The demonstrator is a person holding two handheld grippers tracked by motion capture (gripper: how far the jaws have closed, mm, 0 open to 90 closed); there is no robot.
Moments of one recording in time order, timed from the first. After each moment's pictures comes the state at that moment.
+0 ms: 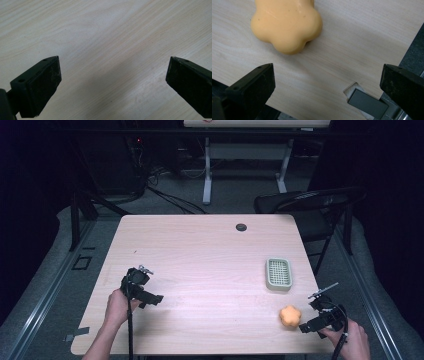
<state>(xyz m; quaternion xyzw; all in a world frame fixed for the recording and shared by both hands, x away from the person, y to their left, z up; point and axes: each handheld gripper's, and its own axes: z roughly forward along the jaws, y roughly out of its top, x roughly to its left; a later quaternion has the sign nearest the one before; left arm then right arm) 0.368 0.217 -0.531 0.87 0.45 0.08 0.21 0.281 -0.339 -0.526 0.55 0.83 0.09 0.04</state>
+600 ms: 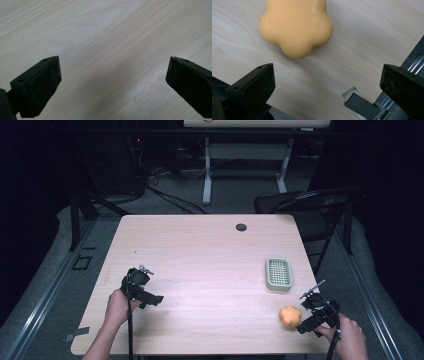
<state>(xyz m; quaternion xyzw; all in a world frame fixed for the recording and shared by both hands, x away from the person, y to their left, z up) 0.367 0.217 -0.531 0.87 0.45 0.08 0.21 0.290 -0.319 -0.520 0.50 0.87 0.03 0.05</state>
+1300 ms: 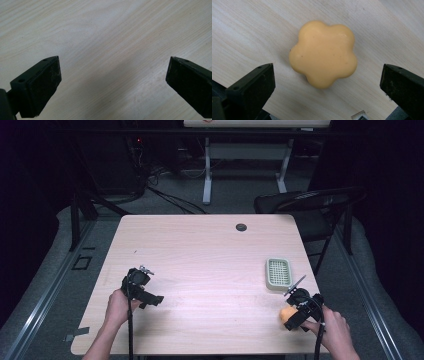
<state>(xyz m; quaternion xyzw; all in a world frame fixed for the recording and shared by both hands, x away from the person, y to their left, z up) 0.367 0.216 -0.532 0.87 0.45 0.08 0.21 0.308 -0.281 -0.517 0.43 0.90 0.00 0.04</state>
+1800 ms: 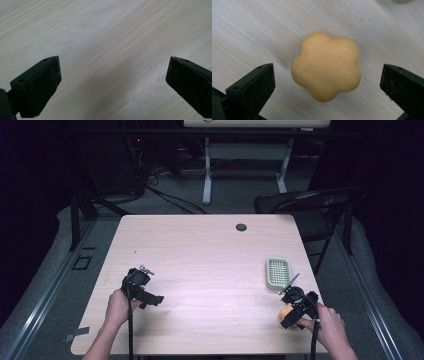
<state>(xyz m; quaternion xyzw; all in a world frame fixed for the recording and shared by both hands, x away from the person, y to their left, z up) 0.367 0.215 -0.531 0.87 0.45 0.08 0.21 0.315 -0.271 -0.529 0.44 0.89 0.04 0.05</state>
